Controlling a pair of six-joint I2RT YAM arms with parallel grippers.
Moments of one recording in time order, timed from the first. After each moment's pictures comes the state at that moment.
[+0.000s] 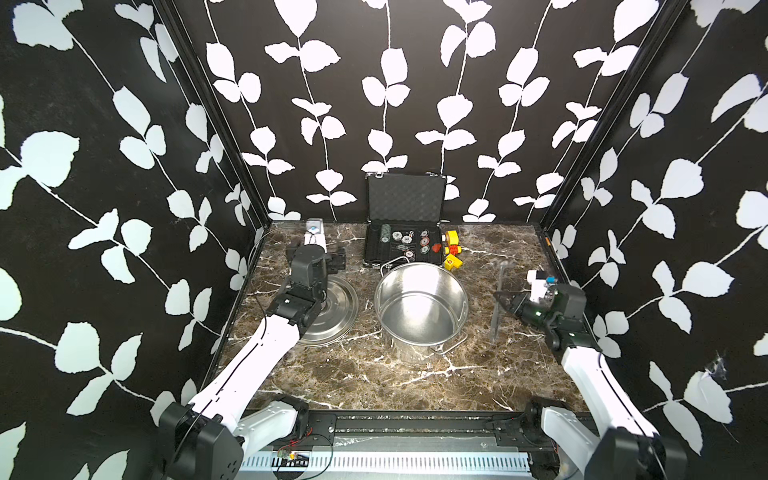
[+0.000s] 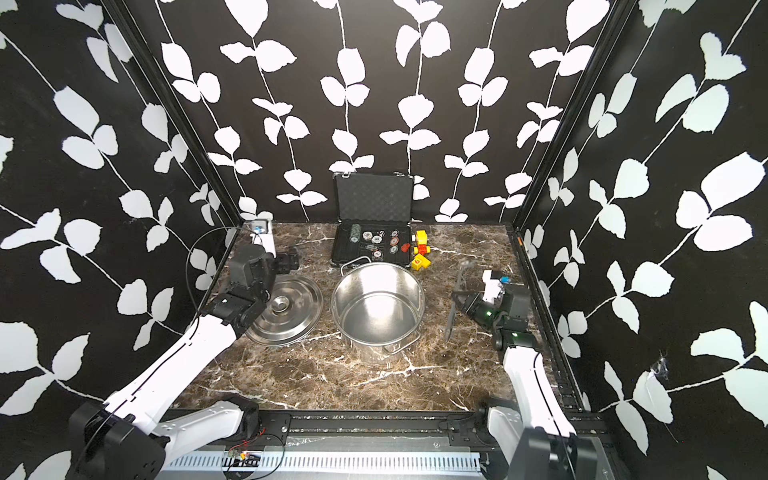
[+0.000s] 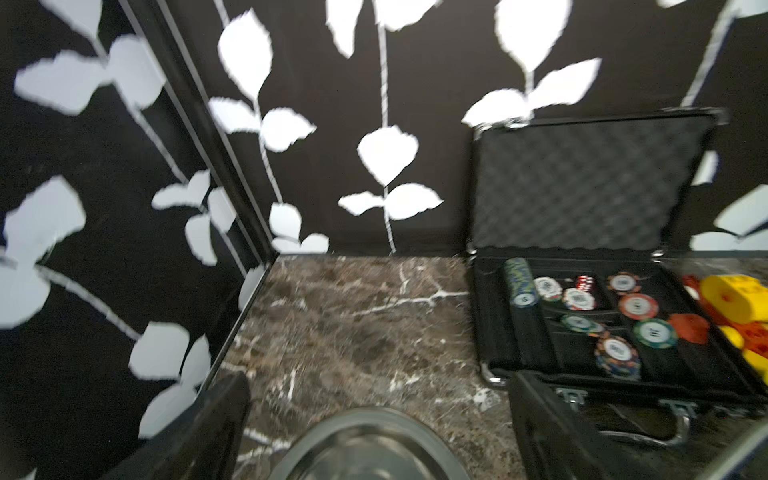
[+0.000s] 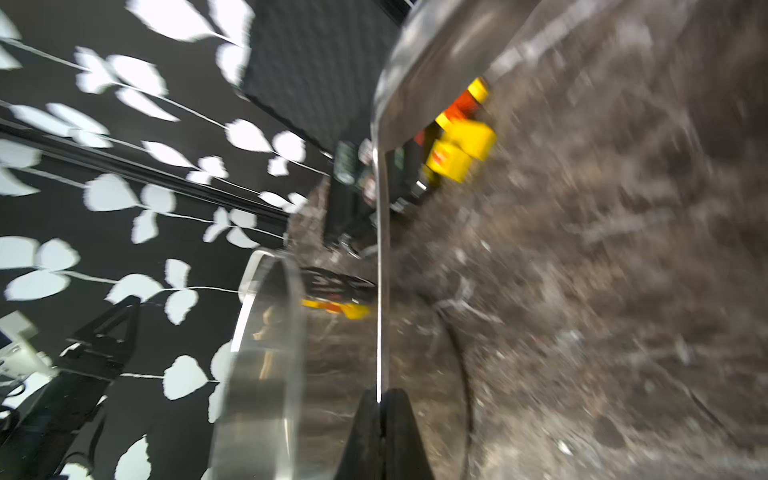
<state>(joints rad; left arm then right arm) -0.36 1.10 0.89 -0.05 -0.47 -0.04 -0.14 1.01 0.47 -0.04 -0.80 0.66</state>
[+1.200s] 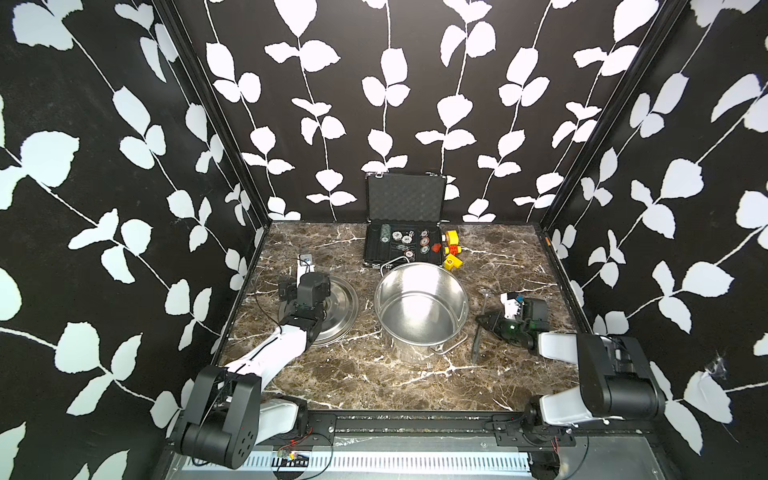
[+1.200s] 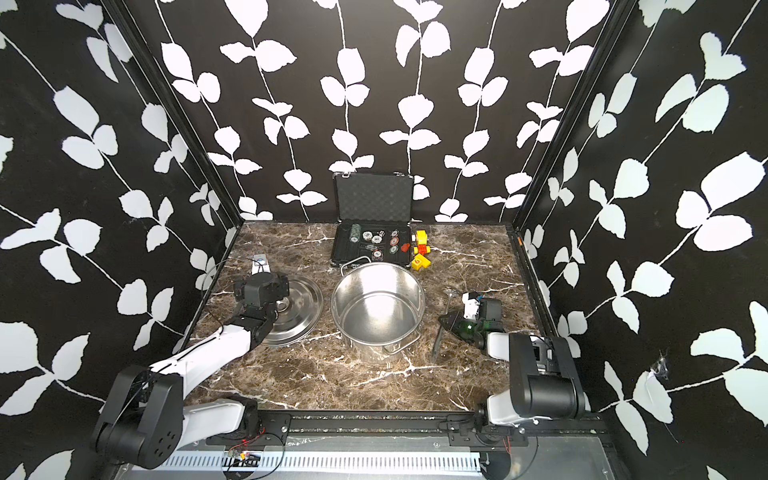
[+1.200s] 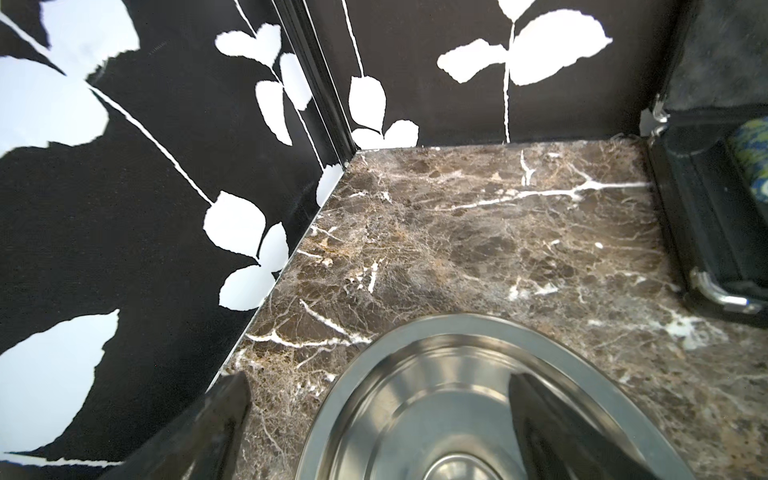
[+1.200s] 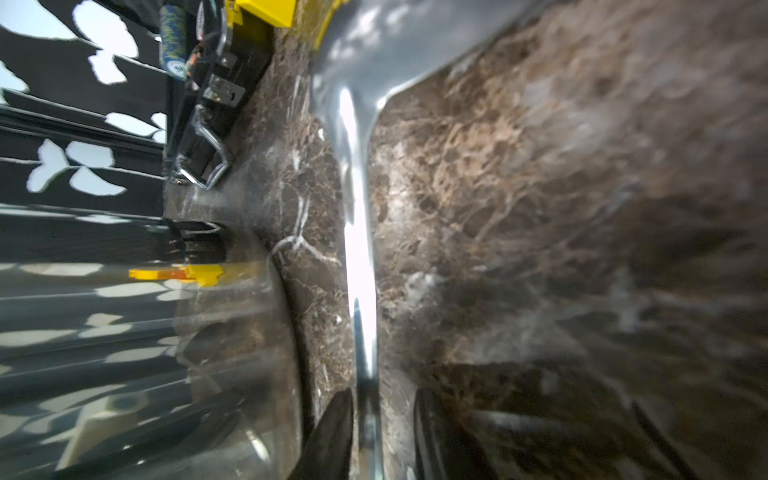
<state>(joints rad) -0.26 1.25 0.54 0.32 -0.62 0.04 -0.06 1.43 0.38 0.20 -0.66 0.52</state>
